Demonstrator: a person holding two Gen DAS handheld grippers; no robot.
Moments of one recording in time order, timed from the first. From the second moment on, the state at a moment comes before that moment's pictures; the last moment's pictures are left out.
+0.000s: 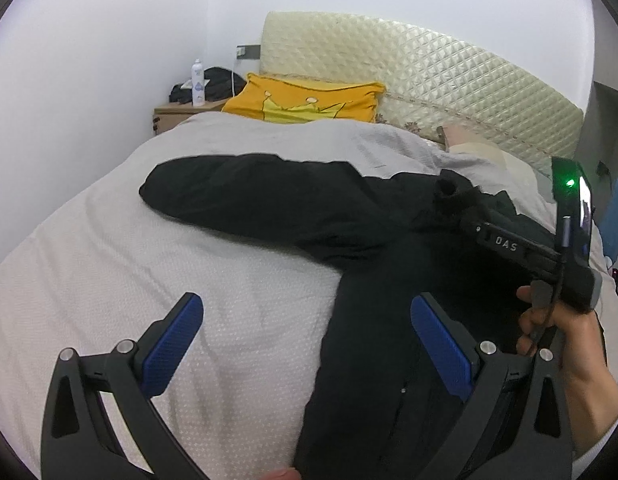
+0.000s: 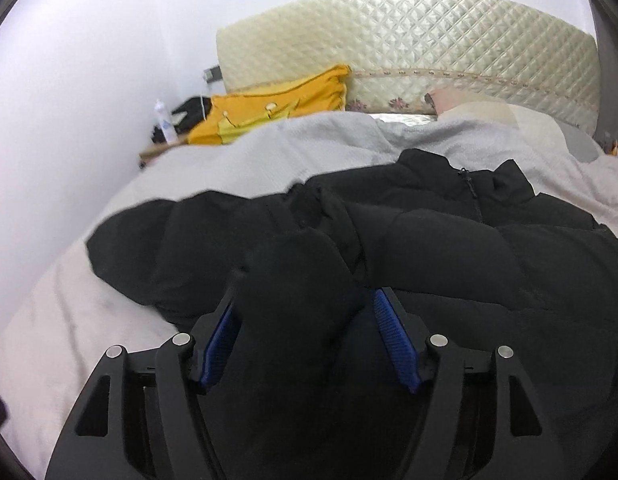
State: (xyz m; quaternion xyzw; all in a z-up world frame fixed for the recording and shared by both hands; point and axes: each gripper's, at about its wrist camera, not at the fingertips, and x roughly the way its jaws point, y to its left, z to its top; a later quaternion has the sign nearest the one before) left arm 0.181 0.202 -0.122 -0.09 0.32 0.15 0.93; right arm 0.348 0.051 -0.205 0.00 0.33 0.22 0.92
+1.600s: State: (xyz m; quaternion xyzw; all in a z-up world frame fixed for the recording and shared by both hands) left arm 0.108 0.068 -0.057 -0.05 0.25 0.00 0.97; right arm 0.076 -0.165 -0.103 0.01 0.18 0.13 0.97
